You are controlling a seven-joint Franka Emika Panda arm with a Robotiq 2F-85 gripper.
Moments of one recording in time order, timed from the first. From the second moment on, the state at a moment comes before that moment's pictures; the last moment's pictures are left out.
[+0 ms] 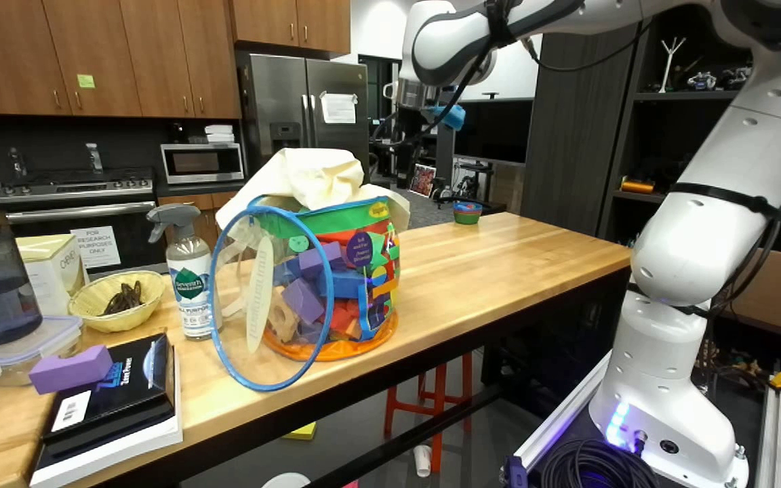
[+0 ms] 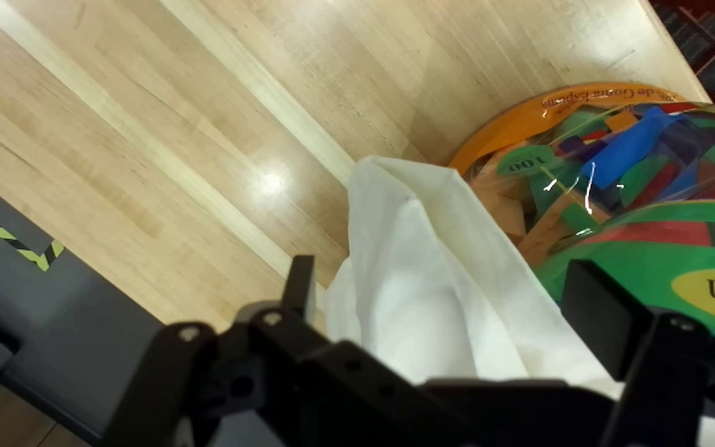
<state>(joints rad) 0.14 -0.32 0.05 -2.19 -0.04 2.07 -0.42</state>
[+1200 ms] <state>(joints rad) 0.14 -0.32 0.05 -2.24 -0.04 2.21 -0.30</state>
